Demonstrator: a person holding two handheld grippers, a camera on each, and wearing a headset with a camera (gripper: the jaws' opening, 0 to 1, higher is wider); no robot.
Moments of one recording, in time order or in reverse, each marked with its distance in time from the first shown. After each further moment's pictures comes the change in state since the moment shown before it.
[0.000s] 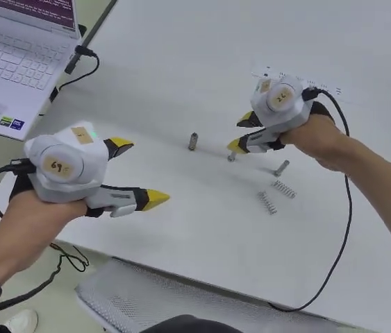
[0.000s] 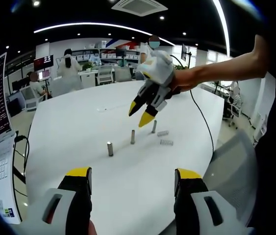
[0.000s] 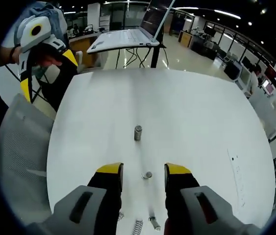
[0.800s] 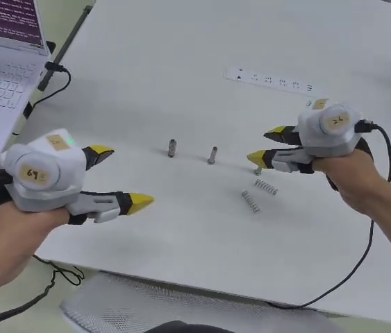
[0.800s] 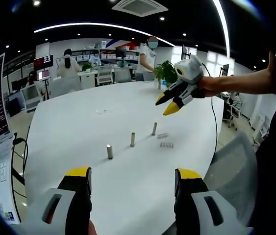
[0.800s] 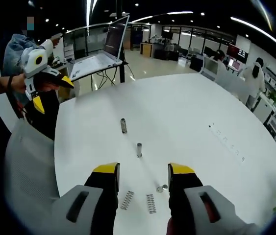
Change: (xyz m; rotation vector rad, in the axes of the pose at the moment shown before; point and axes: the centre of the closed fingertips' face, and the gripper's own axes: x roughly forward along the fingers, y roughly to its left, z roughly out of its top) left arm 0.003 0.000 0.006 -0.006 -0.007 -0.006; right arm -0.081 0.005 -0.054 0.300 -0.168 -0.175
